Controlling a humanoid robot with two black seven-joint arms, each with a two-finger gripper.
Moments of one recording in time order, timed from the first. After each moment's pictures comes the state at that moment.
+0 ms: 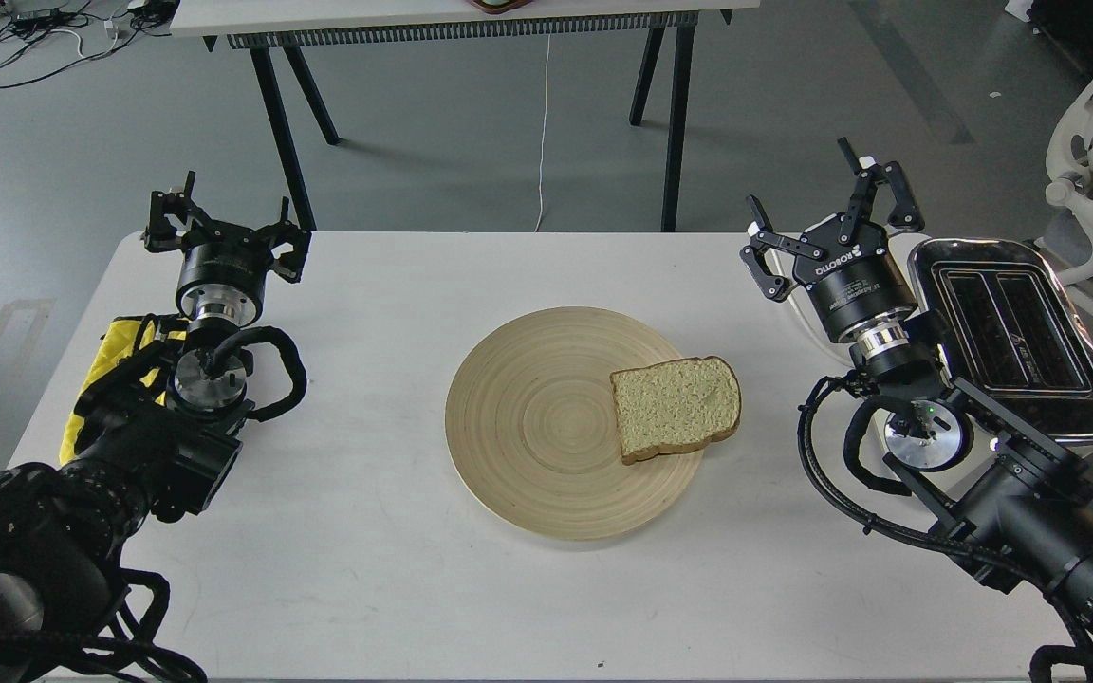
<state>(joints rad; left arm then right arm) -0.82 0.07 -0.58 -0.23 -0.67 -0.49 -0.38 0.57 -0.24 0.81 0.85 -0.02 0.49 0.49</state>
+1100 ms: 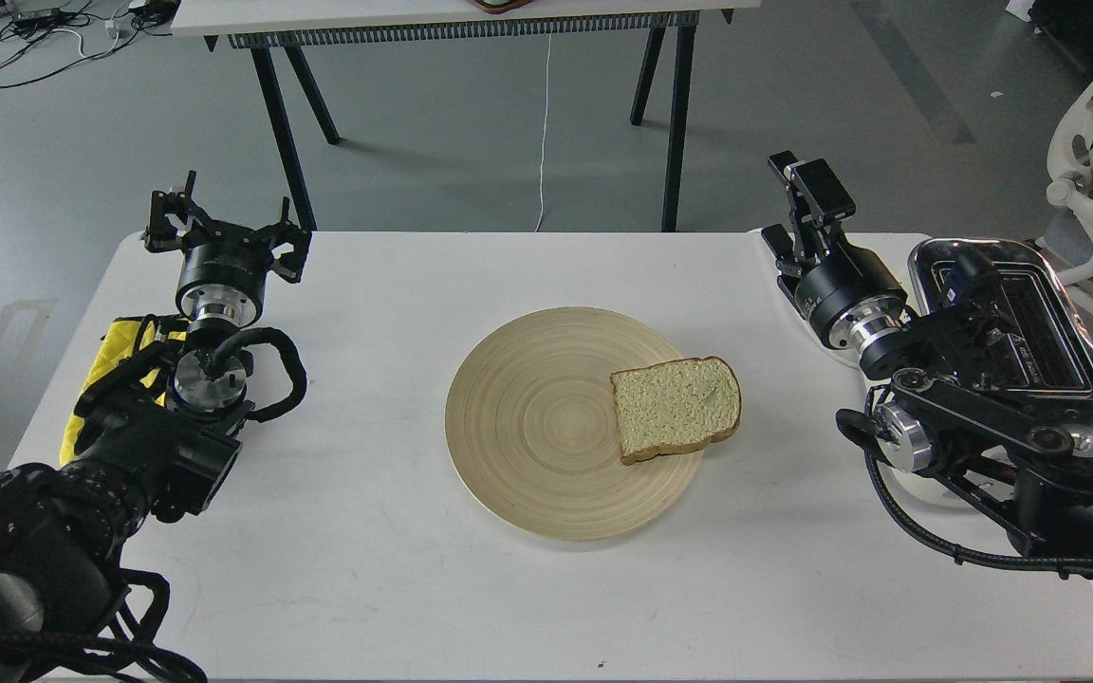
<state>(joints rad) -0.82 0.07 -0.58 -0.23 -0.67 -0.49 -0.39 0.72 -0.52 0.36 1.25 -0.49 -0.41 0.36</state>
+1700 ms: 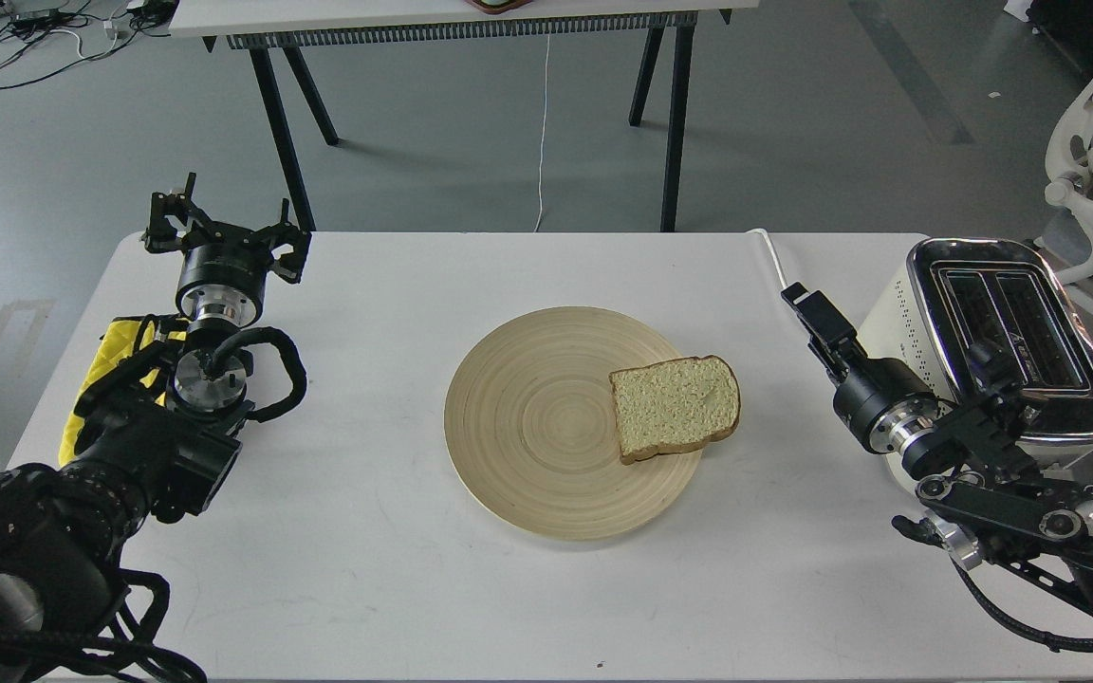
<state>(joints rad) -0.82 0.07 -0.58 -0.23 -0.67 -0.49 -0.39 0.67 -0.58 0.06 1.18 -0.60 -0.49 0.37</state>
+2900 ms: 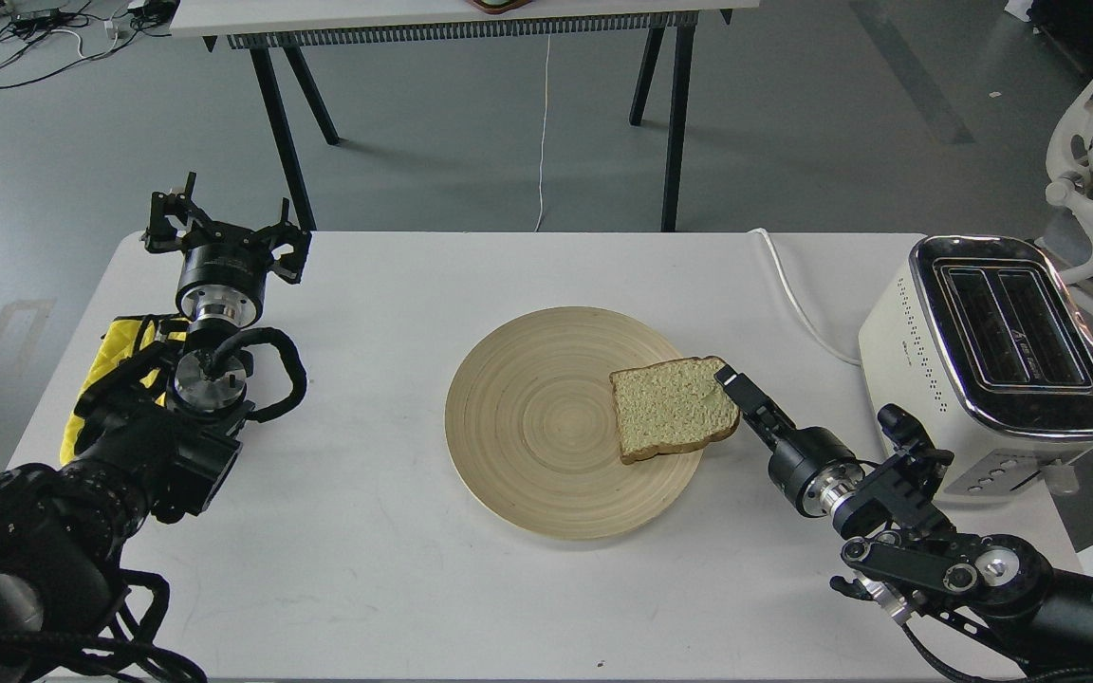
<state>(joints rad) -0.82 0.07 -0.58 -0.23 -0.67 -0.49 -0.39 0.61 -0.37 0.01 1.01 -0.66 -0.49 0.37</state>
